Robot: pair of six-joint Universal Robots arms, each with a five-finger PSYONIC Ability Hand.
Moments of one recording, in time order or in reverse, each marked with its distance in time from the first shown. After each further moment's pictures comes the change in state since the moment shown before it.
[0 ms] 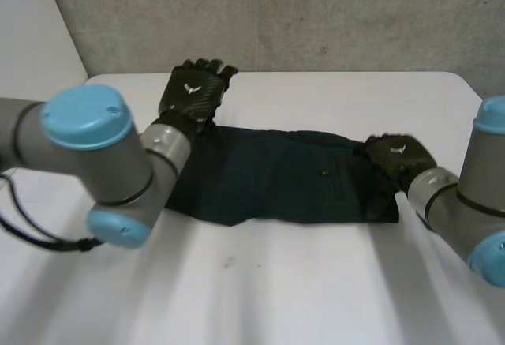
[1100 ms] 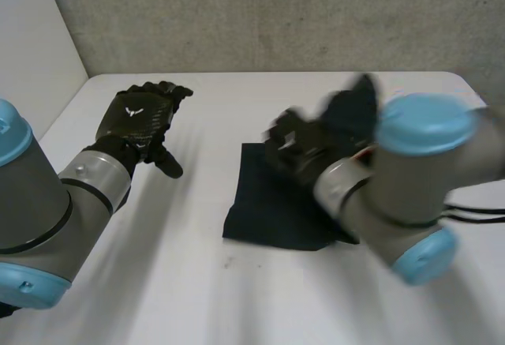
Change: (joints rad) left arm 0.110 0.325 -0.324 -0.090 0.017 -0.085; right arm 0.329 0.130 -0.239 -0.093 -0.122 -0.667; left_hand 0.000 0.000 0.000 0.000 0.000; right_hand 0.752 0.939 0.962 0.945 0.888
